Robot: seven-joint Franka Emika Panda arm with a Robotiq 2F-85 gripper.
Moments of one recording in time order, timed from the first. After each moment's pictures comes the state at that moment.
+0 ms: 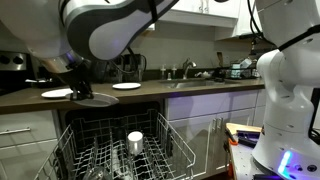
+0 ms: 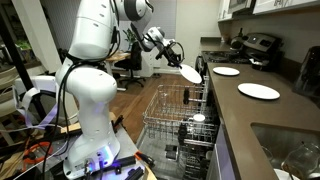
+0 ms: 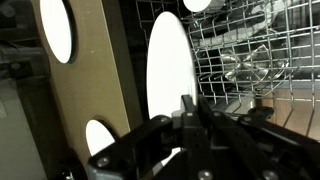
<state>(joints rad) 0.38 0.44 0.20 -1.69 -0.93 1.89 0.52</state>
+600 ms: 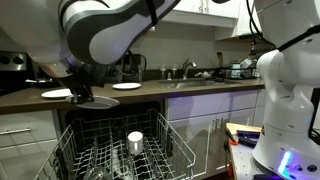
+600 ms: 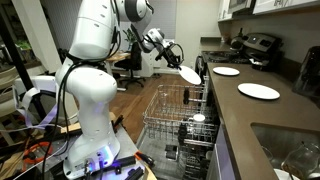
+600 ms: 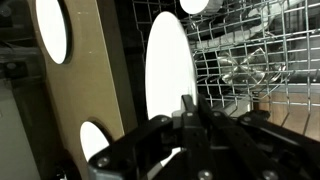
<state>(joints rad) 0.39 0.45 0.20 -1.69 -0.93 1.89 0.52</state>
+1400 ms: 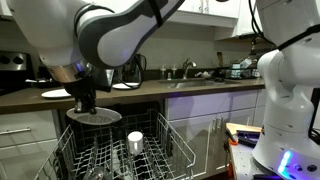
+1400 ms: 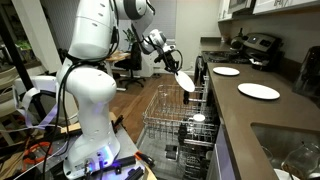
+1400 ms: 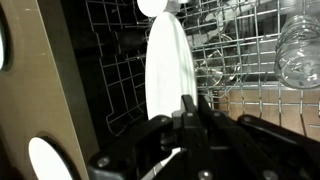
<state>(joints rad) 0.35 0.42 0.19 -1.79 -0.78 2.06 0.45</state>
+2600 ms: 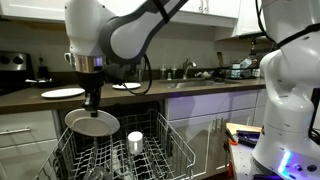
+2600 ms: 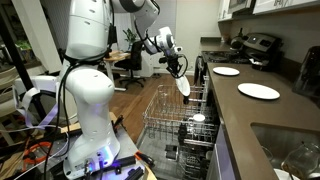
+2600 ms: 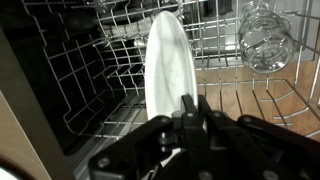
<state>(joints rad) 0.24 0.32 0.16 -1.96 -0.49 2.39 0.18</state>
